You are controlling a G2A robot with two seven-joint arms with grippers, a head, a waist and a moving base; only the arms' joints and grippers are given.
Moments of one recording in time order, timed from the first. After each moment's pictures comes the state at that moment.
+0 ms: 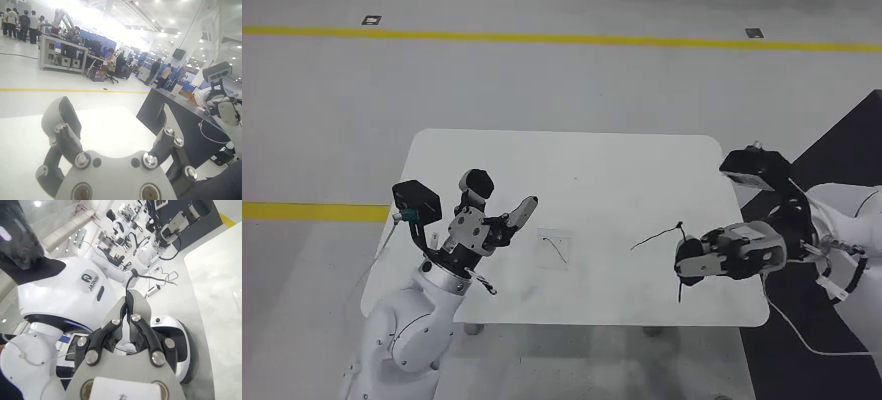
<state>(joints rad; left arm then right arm) 1.41 -1.29 -1.38 -2.11 0.84 -0.23 -0.20 -0.97 -0.77 1.38 -1.88 0.74 -0.34 1.48</state>
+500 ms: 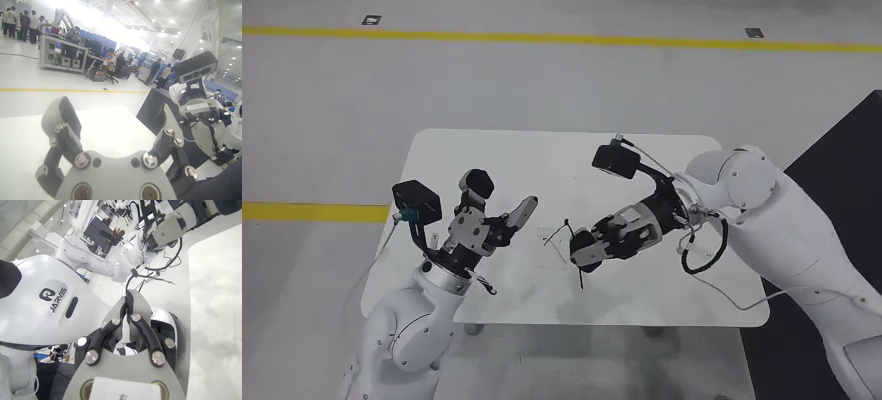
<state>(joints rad) 1.41 -1.29 -1.38 -2.11 0.84 -0.23 -0.20 -0.50 -0.95 0.79 -1.60 0.70 -0.44 1.38</state>
